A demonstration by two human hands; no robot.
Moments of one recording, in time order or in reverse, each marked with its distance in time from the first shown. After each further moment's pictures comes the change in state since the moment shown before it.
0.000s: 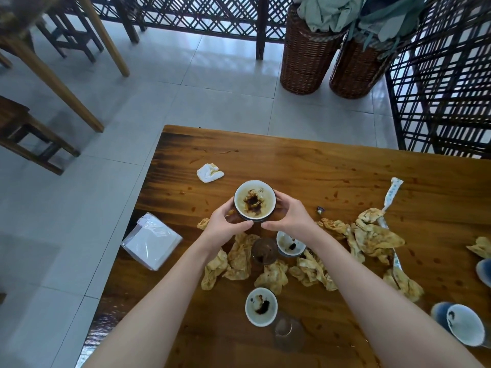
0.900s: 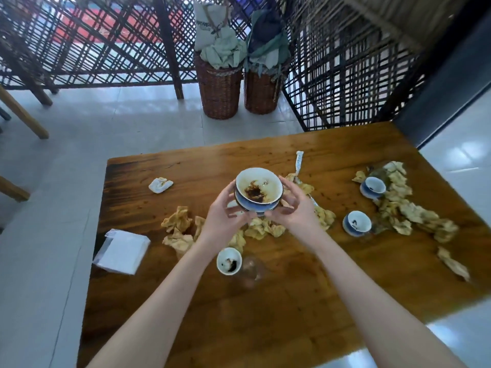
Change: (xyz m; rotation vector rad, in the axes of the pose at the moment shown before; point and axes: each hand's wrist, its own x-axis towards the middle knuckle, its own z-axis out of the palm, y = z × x) left_hand -0.139 0.052 0.076 0.168 -0.244 0.547; right_hand -0.217 -0.013 -0.014 0.362 0.551 -0.168
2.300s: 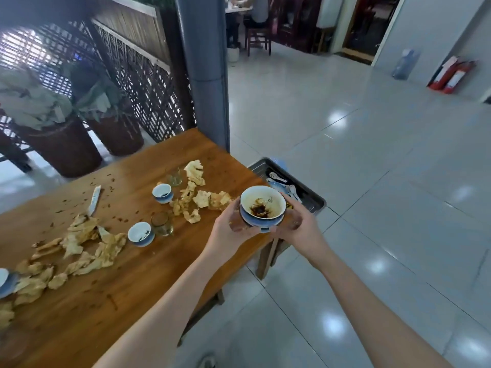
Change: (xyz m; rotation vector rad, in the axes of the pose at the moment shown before) left_hand -0.091 0.116 0.554 0.063 -0.500 0.187; right_hand -0.264 0.096 -0.519 0.071 0.453 -0.065
